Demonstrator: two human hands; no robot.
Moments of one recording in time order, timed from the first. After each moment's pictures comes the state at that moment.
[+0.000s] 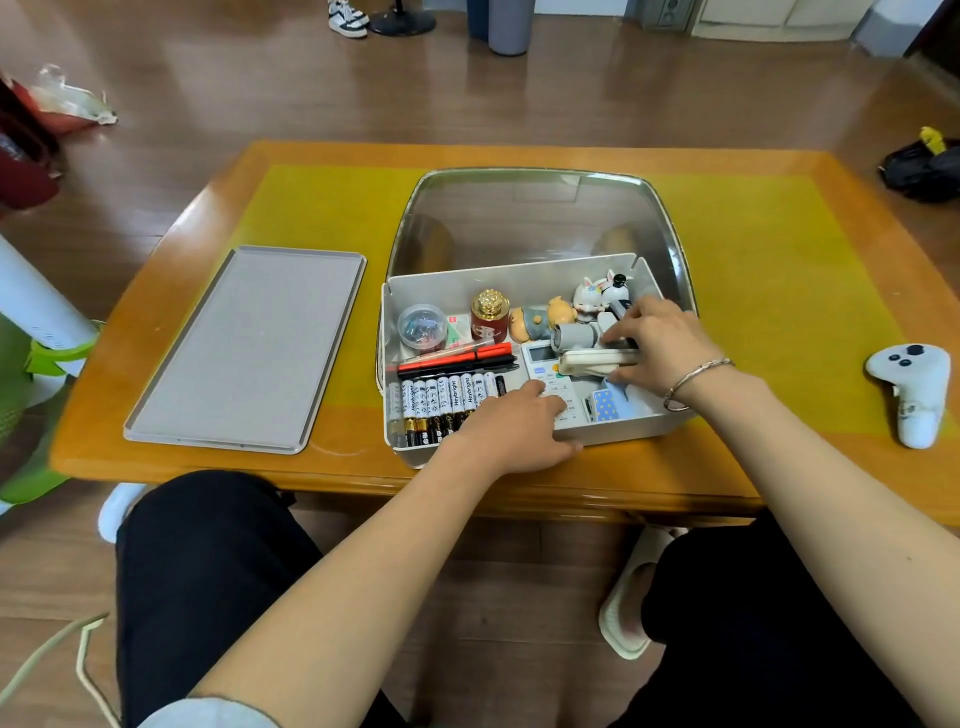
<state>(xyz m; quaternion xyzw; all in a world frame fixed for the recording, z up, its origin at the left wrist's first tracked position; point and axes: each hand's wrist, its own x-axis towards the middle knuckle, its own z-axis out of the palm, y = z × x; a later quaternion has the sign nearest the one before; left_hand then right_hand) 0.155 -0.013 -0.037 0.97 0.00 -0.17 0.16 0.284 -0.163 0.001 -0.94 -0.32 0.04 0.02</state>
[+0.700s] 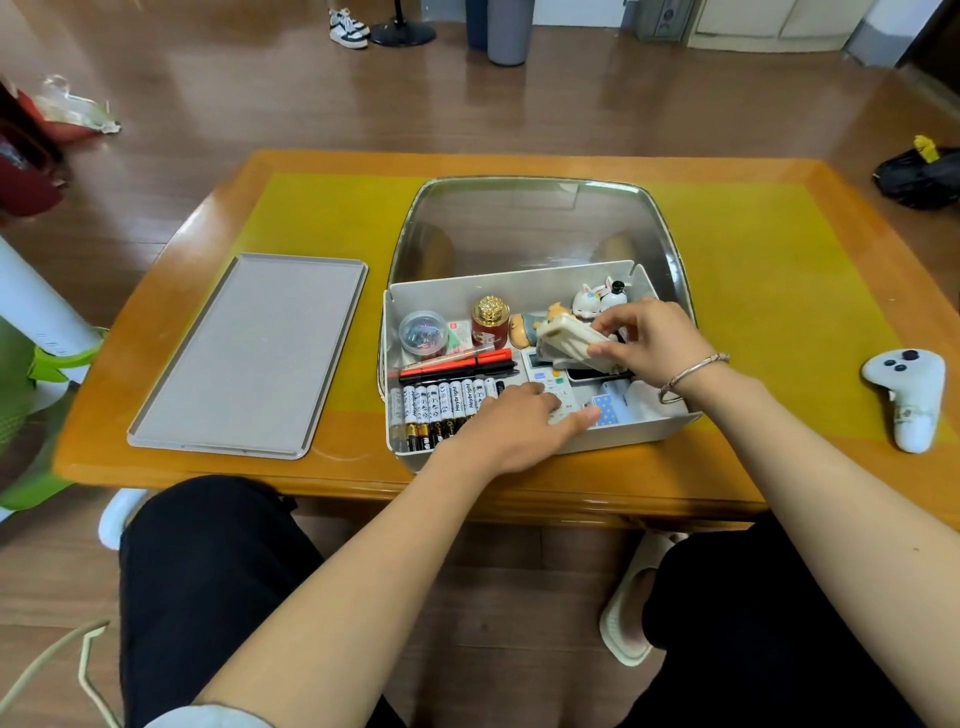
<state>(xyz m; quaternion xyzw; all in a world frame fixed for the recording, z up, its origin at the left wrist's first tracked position) 0.152 -0.010 -0.034 0.95 0.04 -0.13 0.28 0.281 -0.155 0.013 -0.91 -0.35 0.02 0.24</state>
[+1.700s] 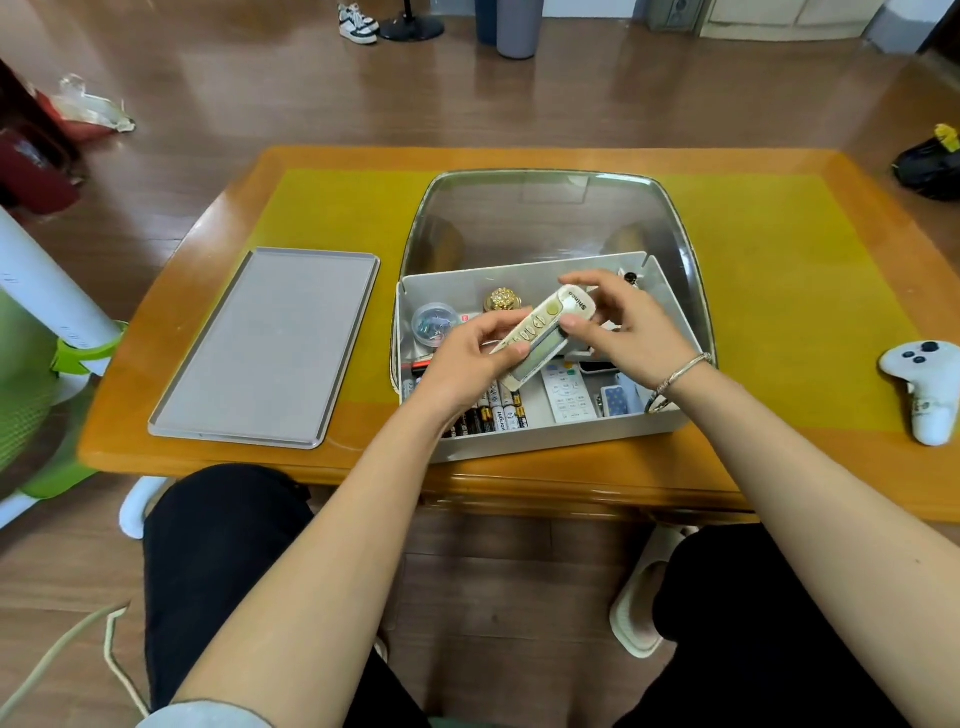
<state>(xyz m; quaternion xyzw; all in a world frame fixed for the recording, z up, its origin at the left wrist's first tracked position) 0.142 0.040 0.000 0.76 0.13 0.05 0.64 0.246 -0.127 0.022 -0.81 -0.35 0.10 0.46</state>
